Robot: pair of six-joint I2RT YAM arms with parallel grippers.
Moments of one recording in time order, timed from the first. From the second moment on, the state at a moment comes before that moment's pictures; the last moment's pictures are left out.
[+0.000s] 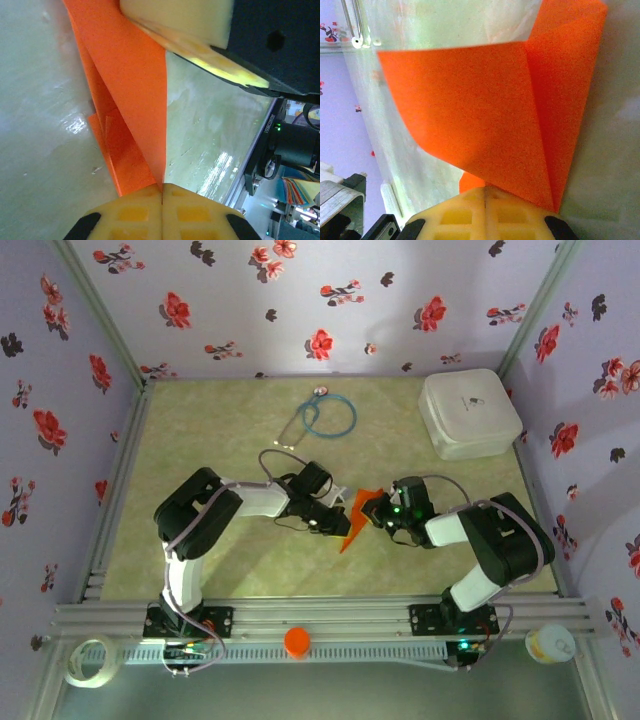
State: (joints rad) left arm -0.84 1.95 1.04 -0.11 0.74 -0.58; right arm 0.41 1.59 0.37 0.49 -0.47 1.14
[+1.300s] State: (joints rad) left arm -0.83 1.98 1.01 -0.08 0.84 -0.57; right arm 0.41 1.58 0.37 0.47 -0.46 1.14
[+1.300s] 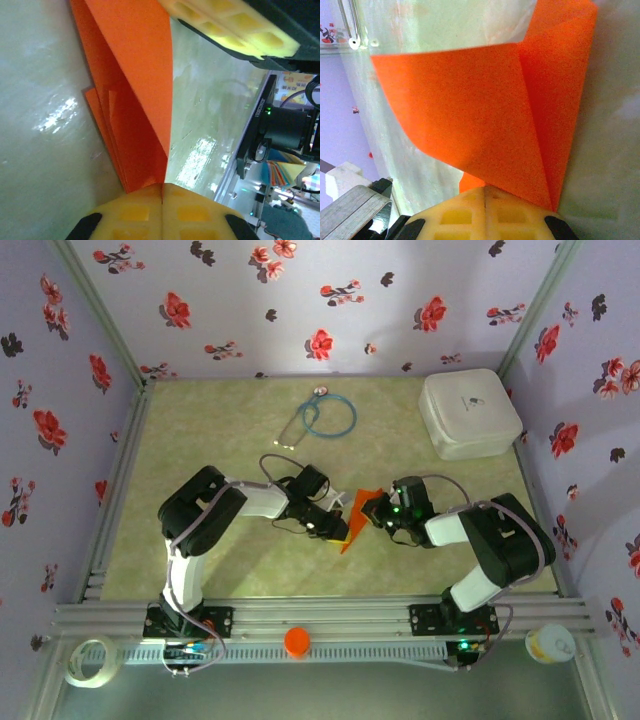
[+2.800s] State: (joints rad) left arm -0.83 1.97 1.03 -0.29 0.84 -0.41; right arm 0.41 1.58 0.39 0.44 -0.46 1.14
